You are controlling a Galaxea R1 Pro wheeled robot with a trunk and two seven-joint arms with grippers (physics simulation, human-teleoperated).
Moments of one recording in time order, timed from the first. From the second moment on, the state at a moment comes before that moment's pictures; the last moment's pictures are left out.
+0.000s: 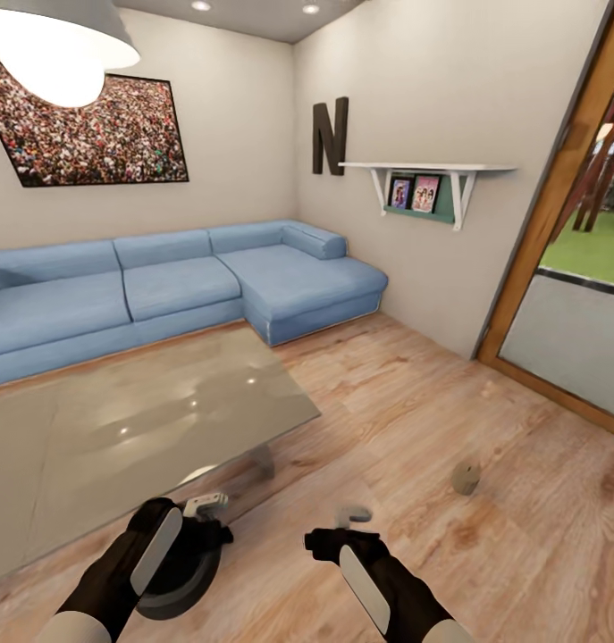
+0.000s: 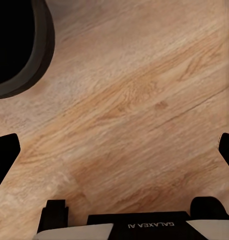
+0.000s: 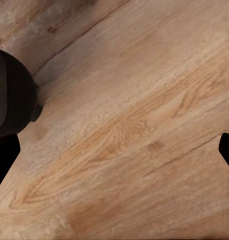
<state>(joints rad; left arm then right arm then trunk) -0.47 0.08 -0.14 -0.94 0.50 0.94 0.16 -0.49 0.17 0.42 -0.72 -0.52 0.45 -0.28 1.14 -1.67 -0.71</state>
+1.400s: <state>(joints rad) -0.47 0.08 -0.14 -0.94 0.50 0.94 0.16 -0.49 0.16 0.42 -0.72 -0.52 0.46 -0.29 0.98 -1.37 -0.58</state>
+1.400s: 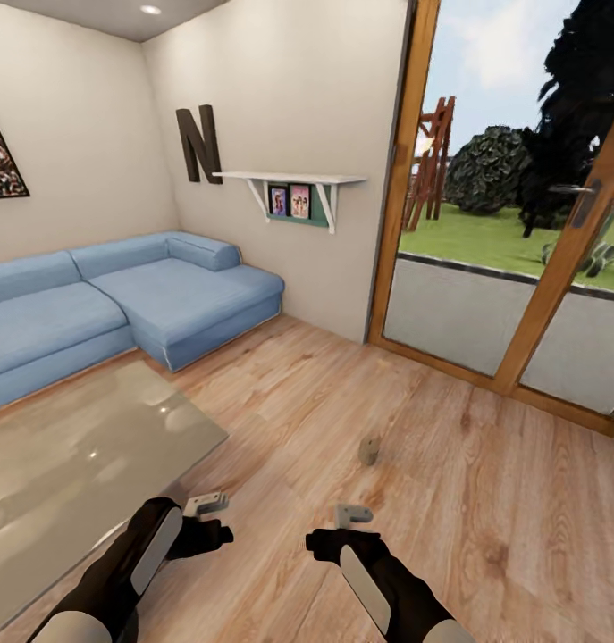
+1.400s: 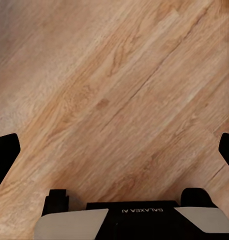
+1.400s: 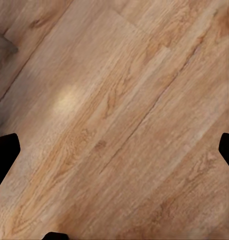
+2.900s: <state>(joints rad) -0.47 0.09 -0.14 -0.94 0.50 0.94 0.16 -0.49 0.16 0.42 -0.72 -0.52 0.46 -0.28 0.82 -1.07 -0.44</state>
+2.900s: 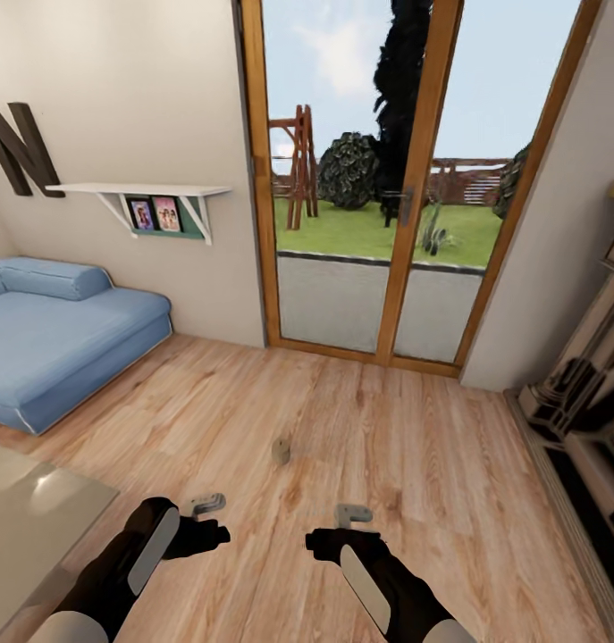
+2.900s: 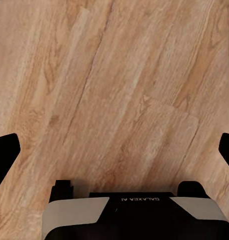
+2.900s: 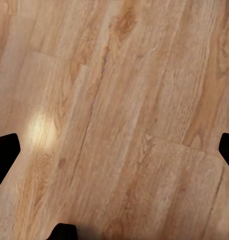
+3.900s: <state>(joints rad) -0.47 0.10 -0.14 -0.94 0.49 0.94 0.17 -0.49 0.16 0.42 -0.72 -0.52 0.46 -0.29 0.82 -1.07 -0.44</state>
